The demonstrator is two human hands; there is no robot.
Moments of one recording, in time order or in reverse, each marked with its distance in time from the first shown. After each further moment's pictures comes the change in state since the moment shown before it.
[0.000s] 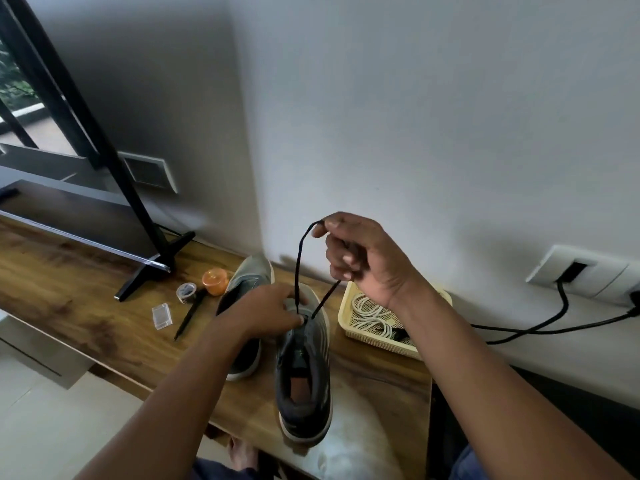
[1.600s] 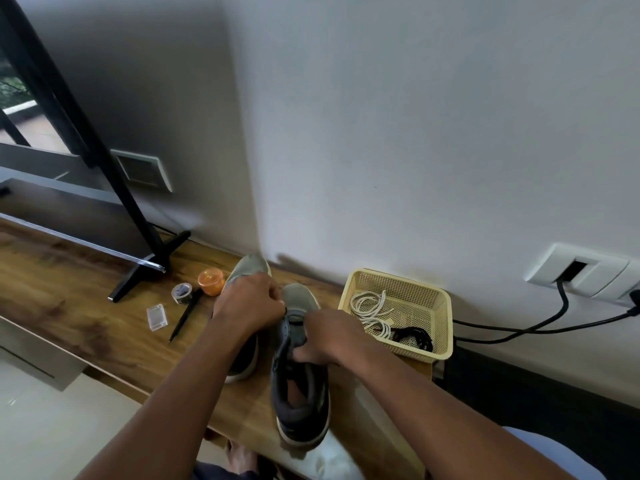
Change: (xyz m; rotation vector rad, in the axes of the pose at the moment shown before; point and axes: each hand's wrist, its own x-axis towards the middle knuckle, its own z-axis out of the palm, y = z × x) left_hand 0.004 -0.002 -0.002 0.116 0.262 -0.209; right_hand -0.012 0.101 0.026 -1.584 -0.084 0.525
